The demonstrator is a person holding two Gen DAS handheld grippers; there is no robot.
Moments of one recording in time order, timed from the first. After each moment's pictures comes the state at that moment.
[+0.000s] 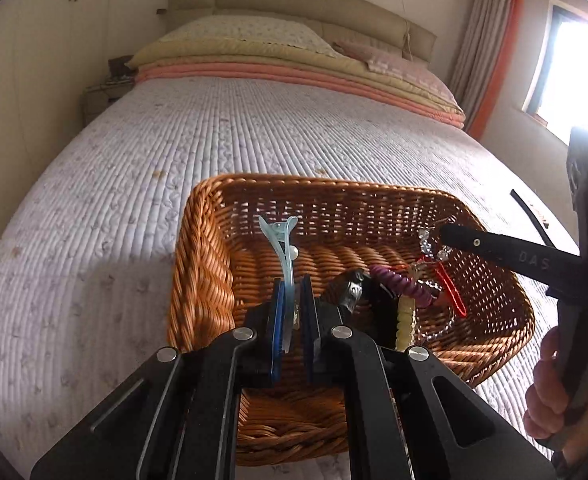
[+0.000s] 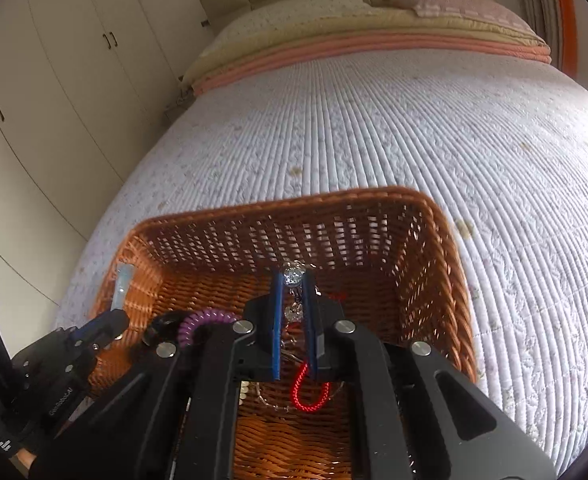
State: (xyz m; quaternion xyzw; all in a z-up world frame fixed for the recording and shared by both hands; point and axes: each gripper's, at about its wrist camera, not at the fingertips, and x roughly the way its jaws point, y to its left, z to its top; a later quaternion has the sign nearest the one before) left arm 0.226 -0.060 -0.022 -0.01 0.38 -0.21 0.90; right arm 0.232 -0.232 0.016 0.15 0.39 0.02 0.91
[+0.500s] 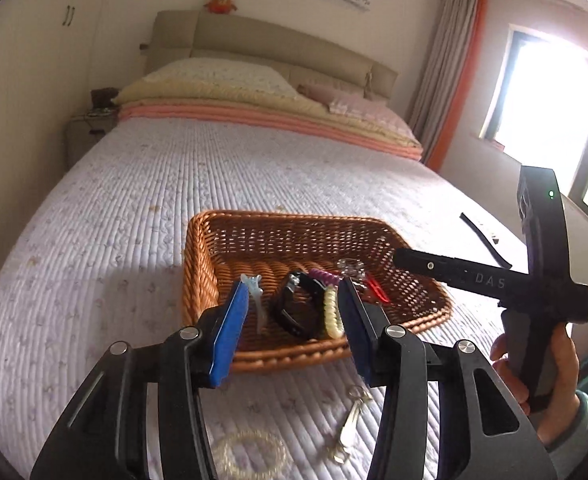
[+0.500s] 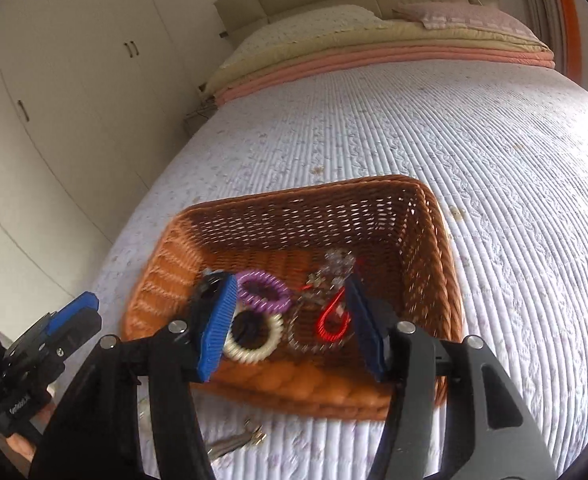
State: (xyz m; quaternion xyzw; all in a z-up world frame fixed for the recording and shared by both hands) left arm 0.141 -0.020 0.032 -0.04 0.30 -0.27 0.91; right arm 0.162 -0.224 0.044 0.16 0.36 0.05 0.92
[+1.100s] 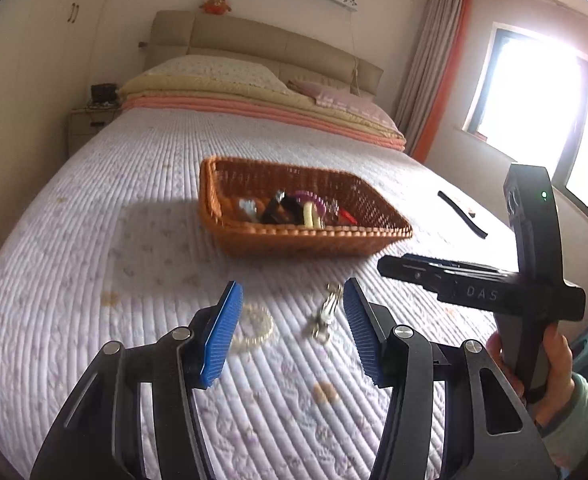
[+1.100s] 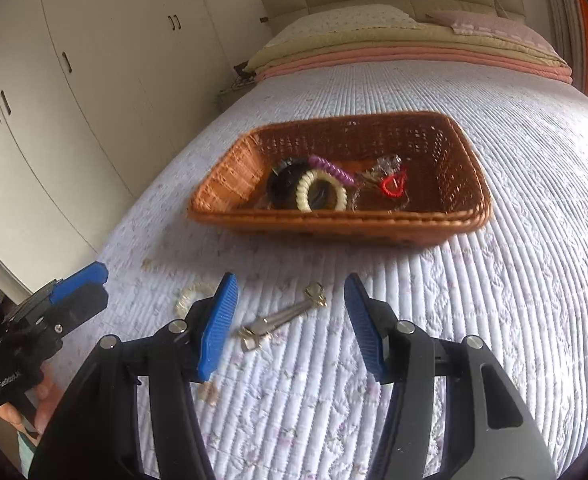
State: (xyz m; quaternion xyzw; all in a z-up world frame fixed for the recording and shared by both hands) left arm 0.047 0.025 -0.005 -0.04 0.31 -0.29 0.91; right arm 0.056 -0.165 0.017 0.11 0.37 0.09 0.92
